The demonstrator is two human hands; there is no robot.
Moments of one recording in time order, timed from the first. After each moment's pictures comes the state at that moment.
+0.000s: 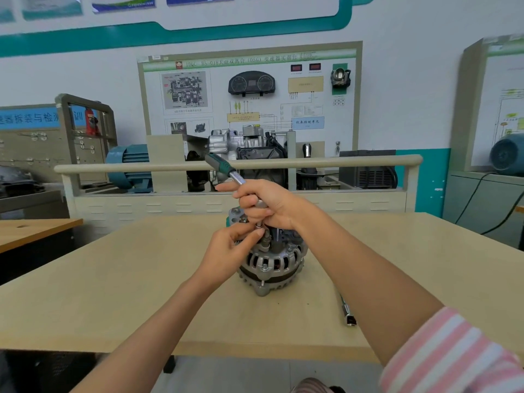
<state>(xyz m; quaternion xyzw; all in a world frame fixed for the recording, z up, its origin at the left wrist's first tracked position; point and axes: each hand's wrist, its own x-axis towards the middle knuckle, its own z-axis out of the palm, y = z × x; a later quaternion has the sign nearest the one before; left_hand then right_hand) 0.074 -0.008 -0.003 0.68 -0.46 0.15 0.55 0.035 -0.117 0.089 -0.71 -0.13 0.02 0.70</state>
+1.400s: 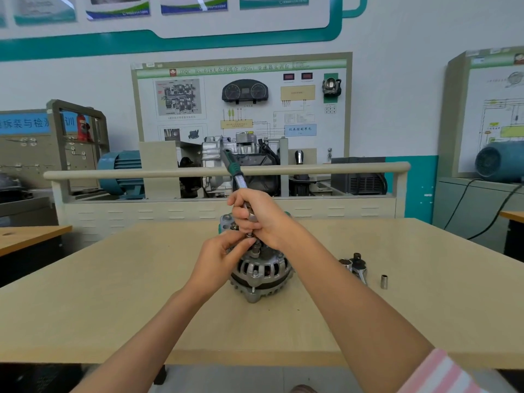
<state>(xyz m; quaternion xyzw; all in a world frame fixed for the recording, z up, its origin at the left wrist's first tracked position) 0.081 -0.011 -0.011 0.70 -0.45 0.18 0.53 0.026 -0.109 0.073 -0.67 -0.09 -0.10 0.73</state>
